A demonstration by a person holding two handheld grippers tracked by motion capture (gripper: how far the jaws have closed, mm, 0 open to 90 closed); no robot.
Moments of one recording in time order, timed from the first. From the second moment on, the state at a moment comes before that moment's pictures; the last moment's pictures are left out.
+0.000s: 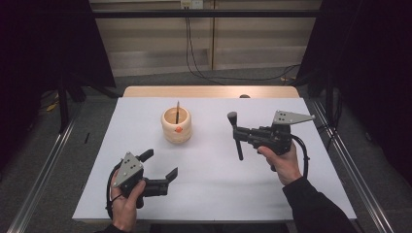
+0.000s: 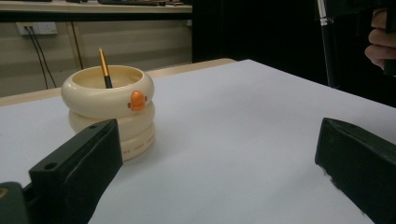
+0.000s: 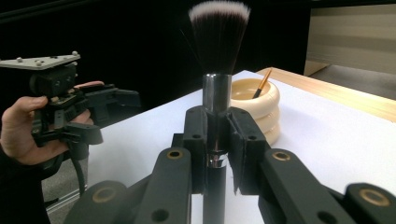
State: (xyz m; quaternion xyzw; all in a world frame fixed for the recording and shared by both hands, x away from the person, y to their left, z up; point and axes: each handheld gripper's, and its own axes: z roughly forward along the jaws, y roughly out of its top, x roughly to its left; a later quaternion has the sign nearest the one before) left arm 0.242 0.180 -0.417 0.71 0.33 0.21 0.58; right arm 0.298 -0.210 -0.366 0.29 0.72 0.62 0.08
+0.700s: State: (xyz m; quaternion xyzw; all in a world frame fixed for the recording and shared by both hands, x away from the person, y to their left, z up) left arm 0.273 0.138 -0.402 0.73 0.28 0.20 0.59; right arm 0.304 -0.173 -0.361 0.25 0.73 0.63 0.06
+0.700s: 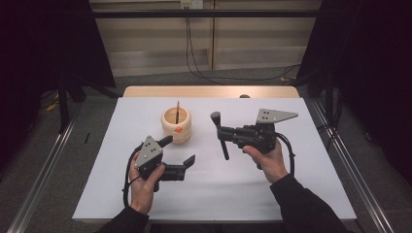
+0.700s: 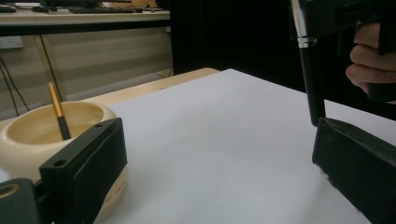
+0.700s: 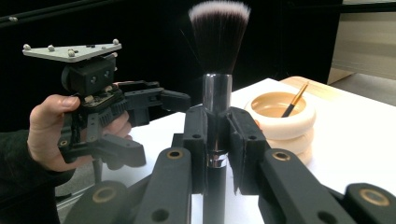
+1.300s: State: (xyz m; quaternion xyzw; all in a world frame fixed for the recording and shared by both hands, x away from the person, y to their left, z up) left arm 0.277 0.075 -0.394 0.74 0.25 0.15 0.61; right arm 0.301 -0.174 -0.362 0.25 0.72 0.64 0.06
